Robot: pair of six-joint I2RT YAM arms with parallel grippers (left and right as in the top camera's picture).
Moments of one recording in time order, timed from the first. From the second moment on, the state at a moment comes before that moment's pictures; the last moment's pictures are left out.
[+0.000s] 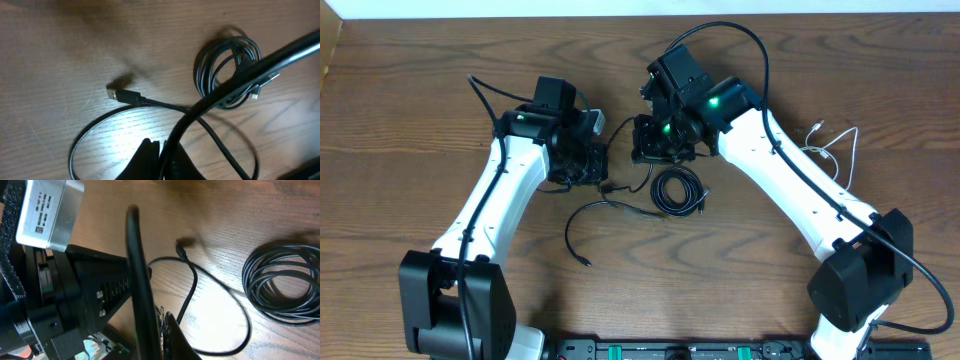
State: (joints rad) left arm -0.18 1.65 1.25 -0.97 0.36 -0.11; right arm 0.62 1.91 1.75 -0.98 -0.45 0.62
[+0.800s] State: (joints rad) left arm -0.18 1.10 1.41 -0.97 0.12 -0.15; right arm 0.64 1.91 1.75 -1.01 -0.45 0.60
